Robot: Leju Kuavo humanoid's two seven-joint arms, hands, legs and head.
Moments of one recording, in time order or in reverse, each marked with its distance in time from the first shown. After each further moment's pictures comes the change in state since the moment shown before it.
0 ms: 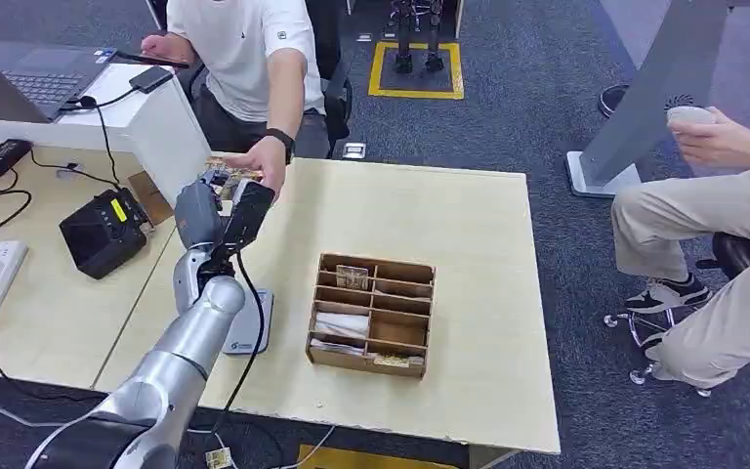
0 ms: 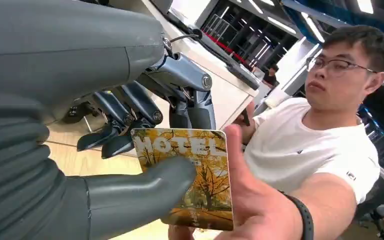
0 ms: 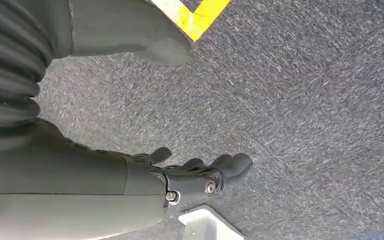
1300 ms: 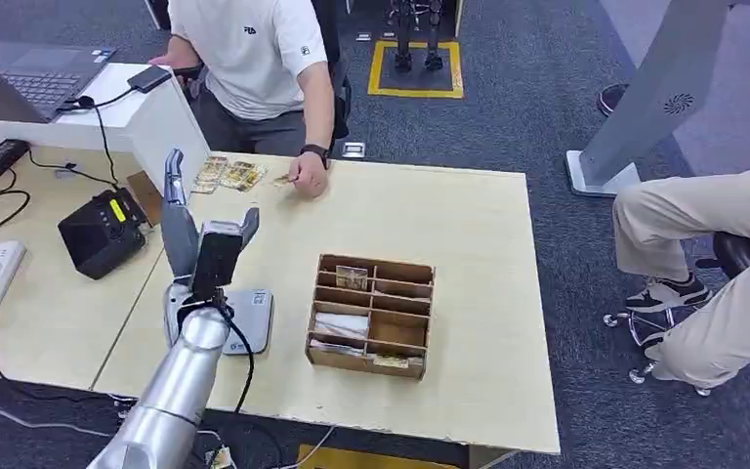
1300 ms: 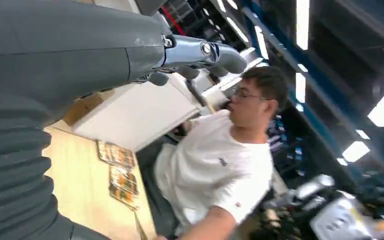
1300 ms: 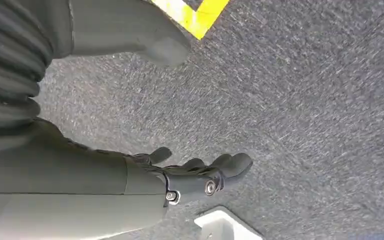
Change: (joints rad) left arm 0.291 0.004 -0.062 -0.456 0.304 -0.073 -0.308; right arm 0.007 0.007 0.000 -0.029 -0.083 0.000 0.021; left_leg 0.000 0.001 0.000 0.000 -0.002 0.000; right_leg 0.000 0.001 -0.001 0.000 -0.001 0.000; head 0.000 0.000
